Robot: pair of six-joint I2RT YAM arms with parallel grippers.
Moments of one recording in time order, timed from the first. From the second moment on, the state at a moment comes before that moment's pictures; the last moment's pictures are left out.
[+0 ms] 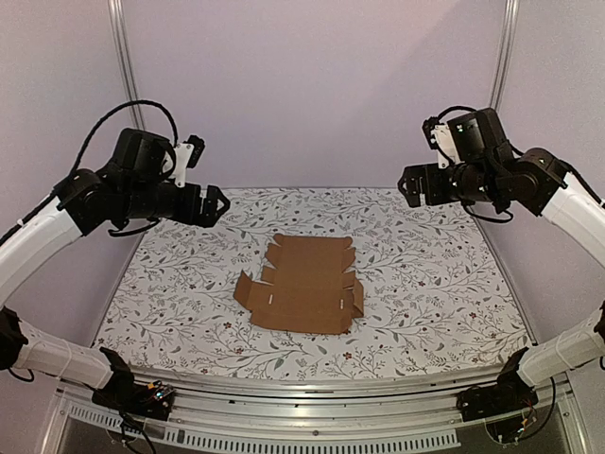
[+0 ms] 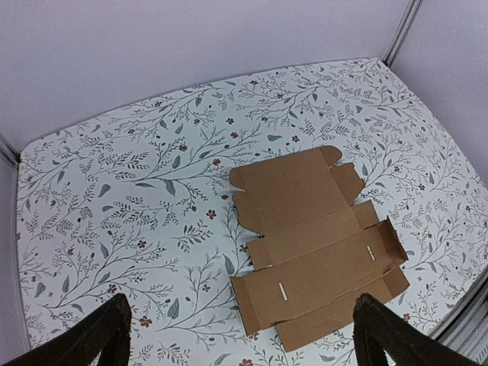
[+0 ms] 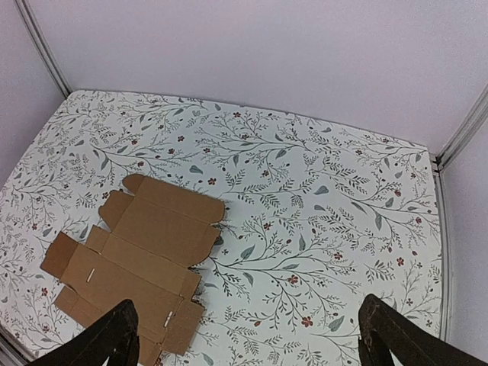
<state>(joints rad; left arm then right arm) -0.67 1.19 1.30 -0.72 -0.18 -0.22 0.72 1.30 1.49 -0.79 0.36 0.29</state>
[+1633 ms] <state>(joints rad) -0.56 1.76 1.17 -0.68 0.08 -0.54 0.85 1.40 1.19 -0.81 0.19 0.42</state>
